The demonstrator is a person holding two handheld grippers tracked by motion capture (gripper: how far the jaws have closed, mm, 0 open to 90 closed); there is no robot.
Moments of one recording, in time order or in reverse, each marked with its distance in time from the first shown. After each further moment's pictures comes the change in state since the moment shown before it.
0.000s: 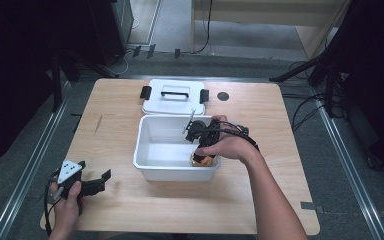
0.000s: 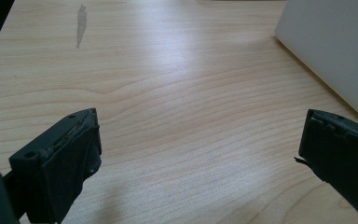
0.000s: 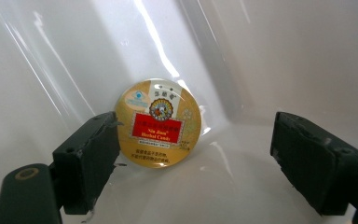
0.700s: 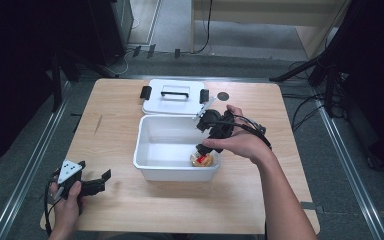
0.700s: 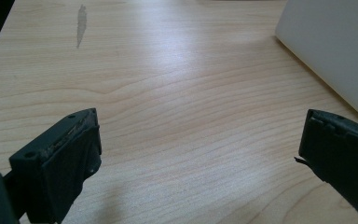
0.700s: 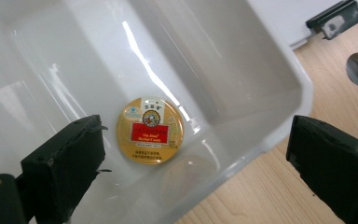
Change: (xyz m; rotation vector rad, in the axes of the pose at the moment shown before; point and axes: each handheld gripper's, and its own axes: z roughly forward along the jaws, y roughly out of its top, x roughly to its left) left arm 0.000 0.000 0.000 0.000 0.002 0.001; right arm -0.017 -0.019 -0.046 -0.164 0.003 0.140
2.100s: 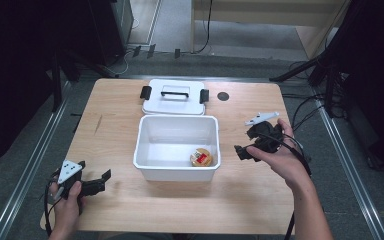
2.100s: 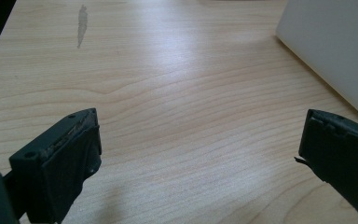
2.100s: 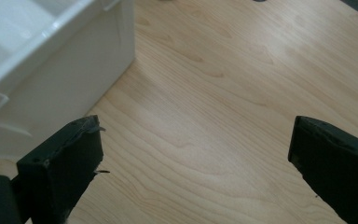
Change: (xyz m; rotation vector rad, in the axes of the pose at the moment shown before) left arm 0.000 0.000 0.000 0.001 0.003 0.000; right arm -0.042 -0.115 -0.015 -0.141 -0.168 0.307
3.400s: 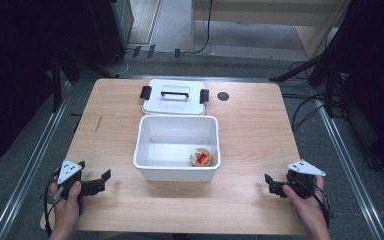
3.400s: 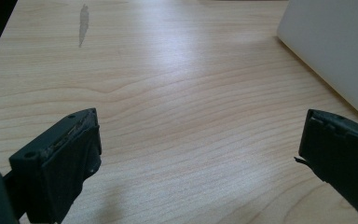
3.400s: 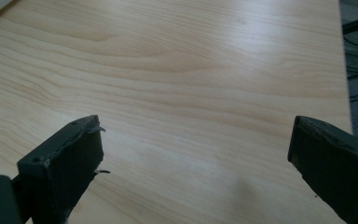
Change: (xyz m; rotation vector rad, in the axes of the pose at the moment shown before) left arm 0.001 0.000 0.000 -0.002 0.003 -0.008; right arm -0.030 -0.172 0.020 -0.205 -0.096 0.288
